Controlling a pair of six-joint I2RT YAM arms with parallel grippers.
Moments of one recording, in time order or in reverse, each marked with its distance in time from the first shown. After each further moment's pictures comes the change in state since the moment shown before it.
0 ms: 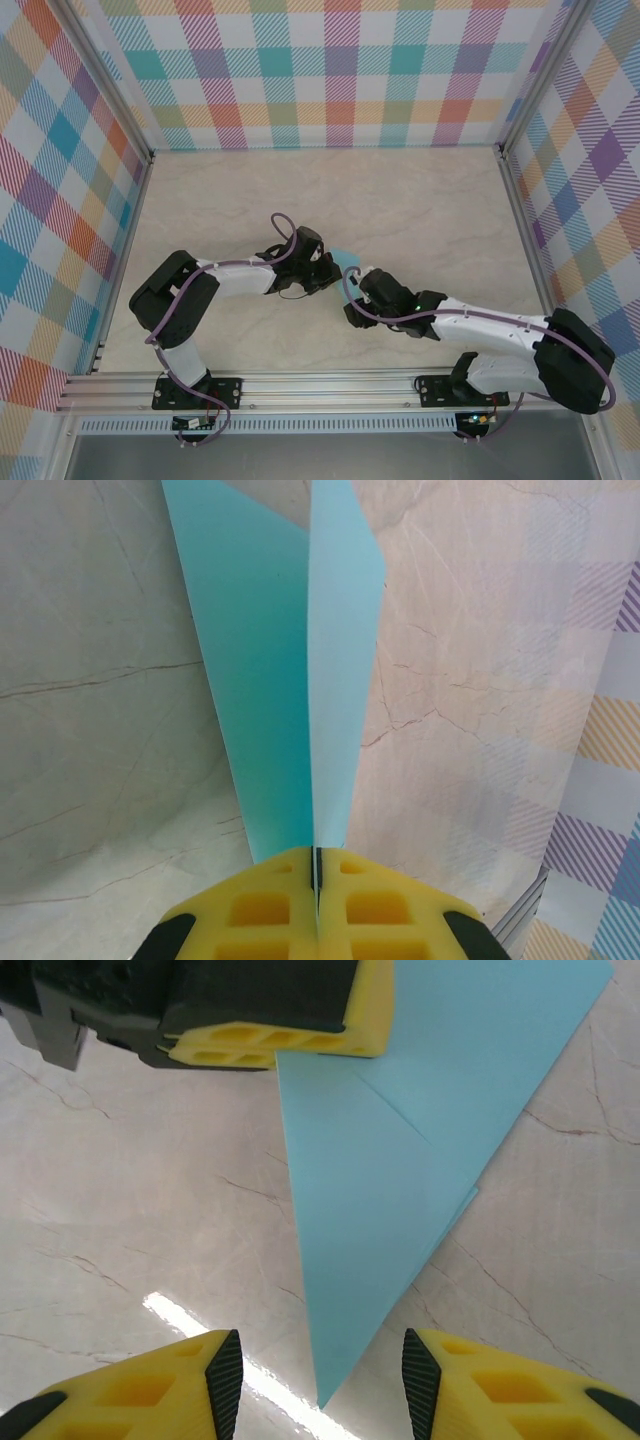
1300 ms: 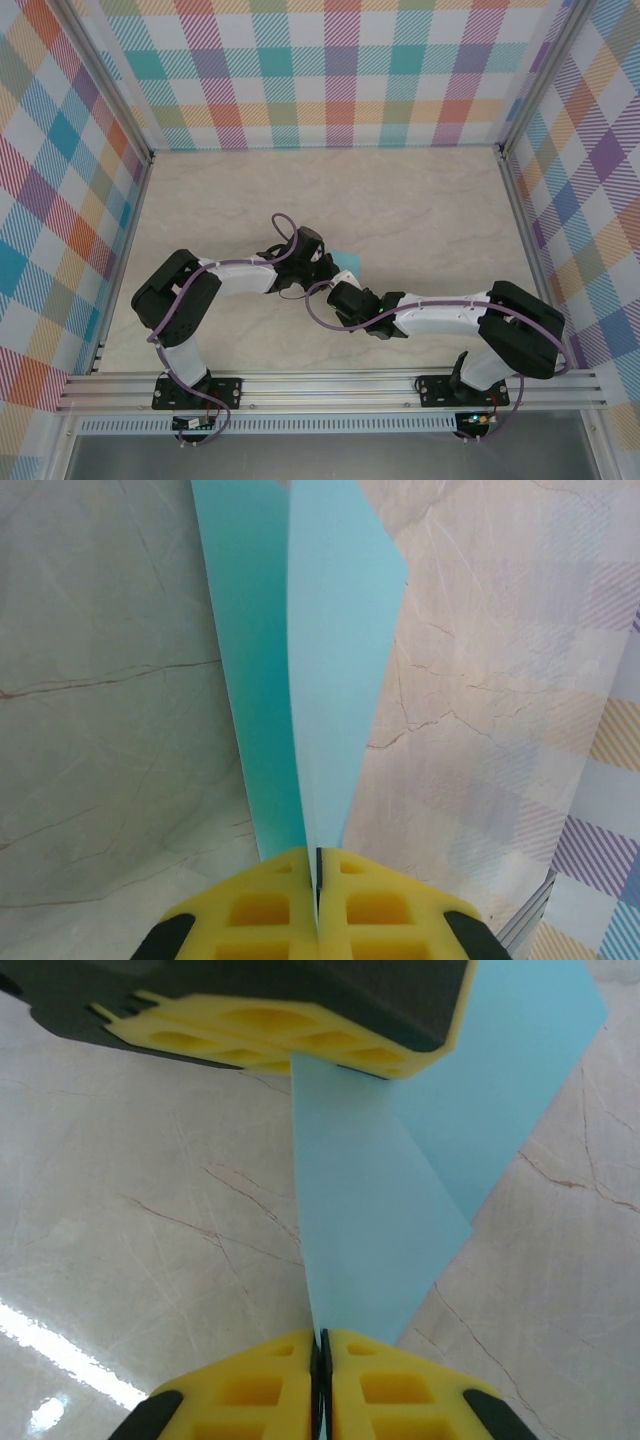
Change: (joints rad) left arm 0.000 0.013 0.011 -0.022 0.000 -0.003; right arm 0.127 0.282 0.114 0.010 0.280 -0.037
